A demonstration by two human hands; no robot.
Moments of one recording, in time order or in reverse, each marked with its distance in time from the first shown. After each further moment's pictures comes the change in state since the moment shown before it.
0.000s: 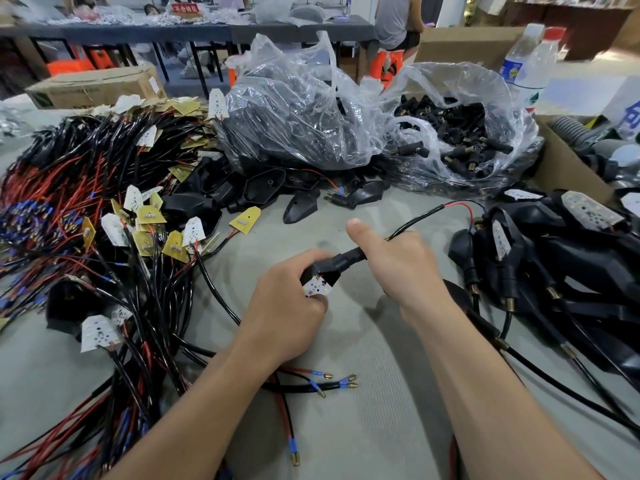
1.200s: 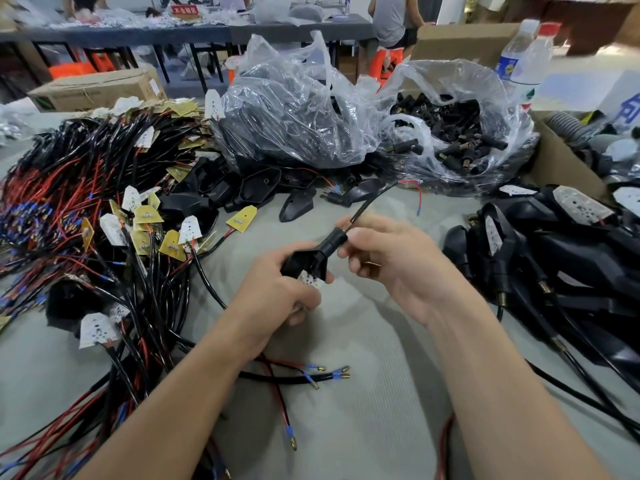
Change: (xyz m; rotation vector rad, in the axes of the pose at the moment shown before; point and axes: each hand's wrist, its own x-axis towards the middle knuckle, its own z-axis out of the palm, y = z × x) left_hand 0.008 -0.003 -0.008 -0.611 -0.185 -0.241; right_hand -0.007 -0.001 -0.020 0.562 -0.512 -0.107
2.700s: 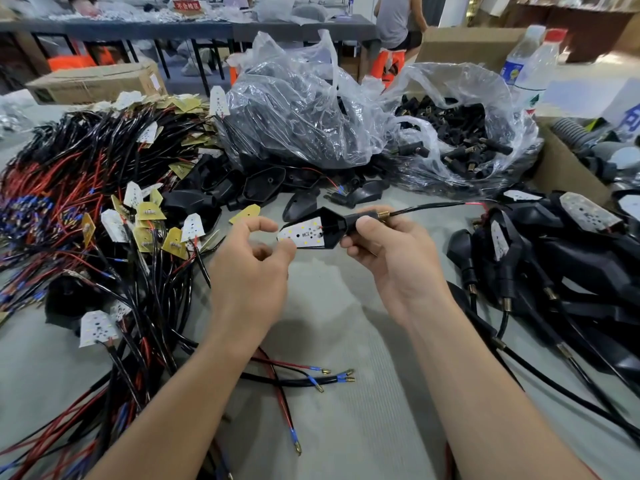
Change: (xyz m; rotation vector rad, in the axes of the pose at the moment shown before) left_hand -0.001 0.004 -0.006 0.333 0.622 0.170; right_hand 0.004 0.001 0.024 0.313 0.247 -0.107
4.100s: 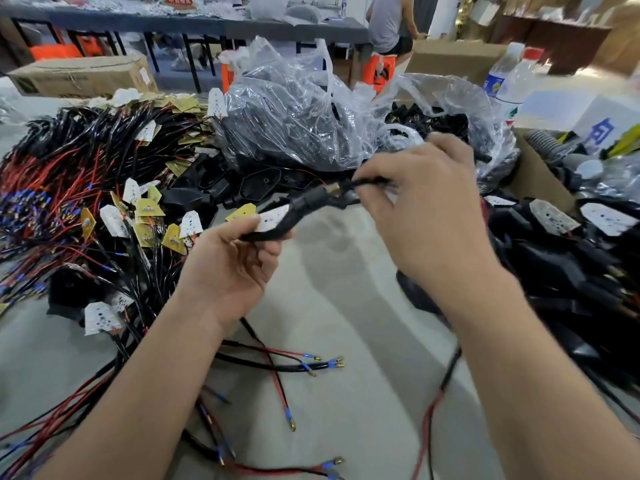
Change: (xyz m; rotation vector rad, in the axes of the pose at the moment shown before) left_hand 0.020 0.021 -0.032 -1.093 -0.407 -0.664; right_hand -0.041 -0.088 0.022 -1.463 0.085 -0.816
